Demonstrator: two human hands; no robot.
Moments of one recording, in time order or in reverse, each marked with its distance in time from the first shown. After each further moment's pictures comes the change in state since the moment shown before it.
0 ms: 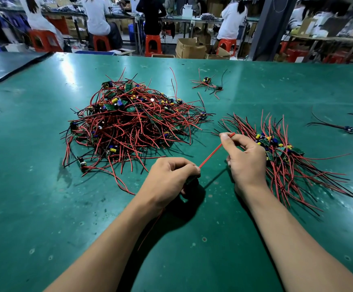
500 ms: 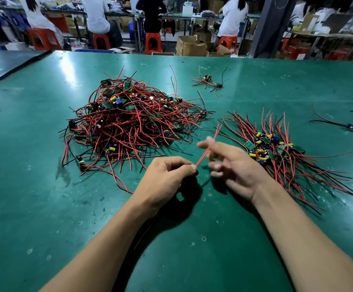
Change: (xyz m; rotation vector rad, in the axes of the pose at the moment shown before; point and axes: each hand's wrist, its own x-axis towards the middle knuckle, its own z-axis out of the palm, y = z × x) left_hand -0.005 -0.003 -0.004 -0.077 -0.005 0.002; right_hand -0.012 -0.020 -0.004 0.397 -0.586 0.567
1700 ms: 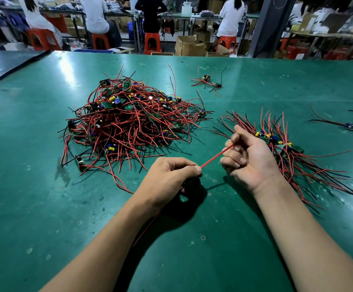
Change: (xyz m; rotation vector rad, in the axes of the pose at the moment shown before) left_hand 0.002 0.002 0.004 -0.007 -0.077 -0.010; right_hand 0.001 -0.026 -0.006 0.488 0.227 0.022
